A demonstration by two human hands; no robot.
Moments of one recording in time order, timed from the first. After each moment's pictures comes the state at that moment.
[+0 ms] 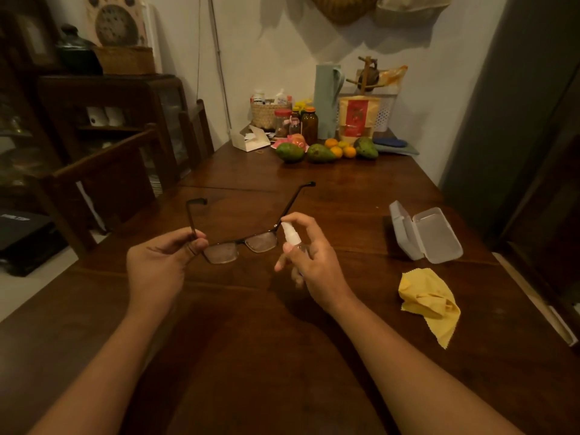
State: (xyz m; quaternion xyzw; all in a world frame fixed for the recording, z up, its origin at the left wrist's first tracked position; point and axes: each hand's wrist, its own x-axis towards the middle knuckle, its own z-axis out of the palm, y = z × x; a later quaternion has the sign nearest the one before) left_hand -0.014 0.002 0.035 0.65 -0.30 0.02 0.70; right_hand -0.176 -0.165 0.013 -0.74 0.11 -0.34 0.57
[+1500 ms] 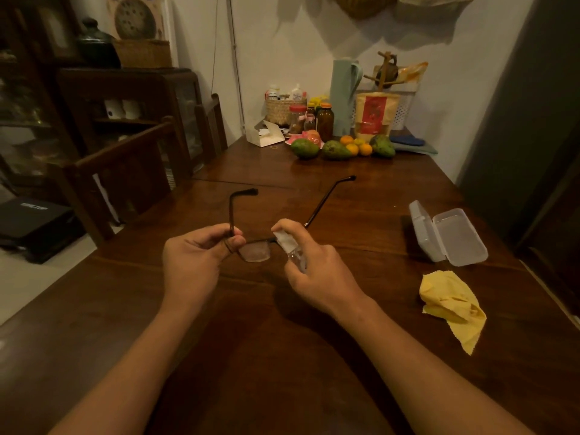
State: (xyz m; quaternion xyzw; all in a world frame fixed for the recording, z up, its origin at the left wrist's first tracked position) left_hand -0.034 -0.006 0.038 0.64 -0.33 0.02 0.69; right_hand -0.167 -0.147 0.019 -0.91 0.14 -0.26 0.30
